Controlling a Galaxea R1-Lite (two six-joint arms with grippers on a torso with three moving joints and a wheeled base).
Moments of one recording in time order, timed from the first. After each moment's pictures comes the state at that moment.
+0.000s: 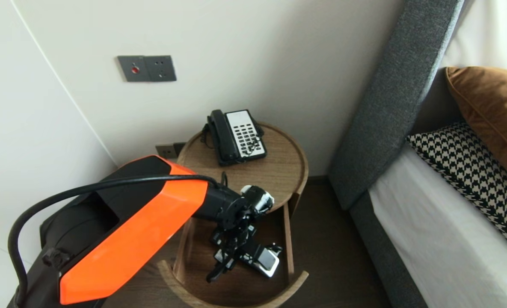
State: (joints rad) left arm -0.75 2.43 -1.62 0.44 0.19 1.48; right arm 0.00 0.00 0.00 -0.01 -0.01 0.02
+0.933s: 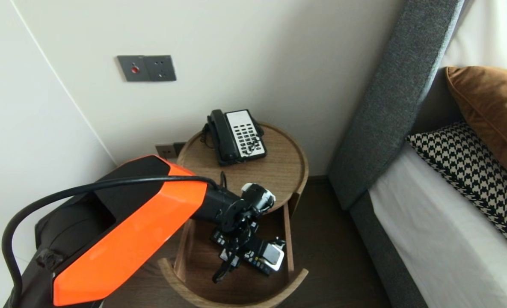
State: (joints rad) left arm -0.76 2.42 -1.59 0.34 0.17 1.39; right arm 0.00 0.00 0.00 -0.01 -0.01 0.02
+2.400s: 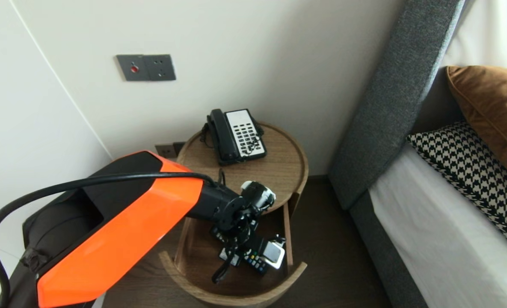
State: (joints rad) left arm -0.77 2.37 -1.57 0.36 0.18 1.37; right arm 0.00 0.00 0.00 -0.01 -0.01 0.02
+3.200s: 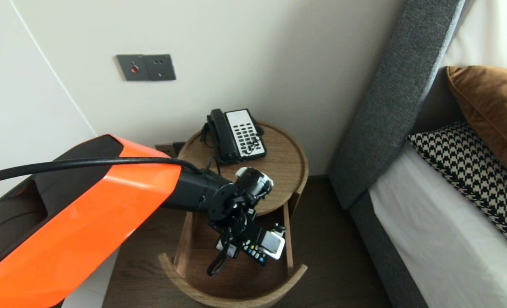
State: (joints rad) left arm -0.77 2.27 -1.55 0.39 0.18 1.37; right arm 0.00 0.00 0.00 -0.01 -0.01 0.02
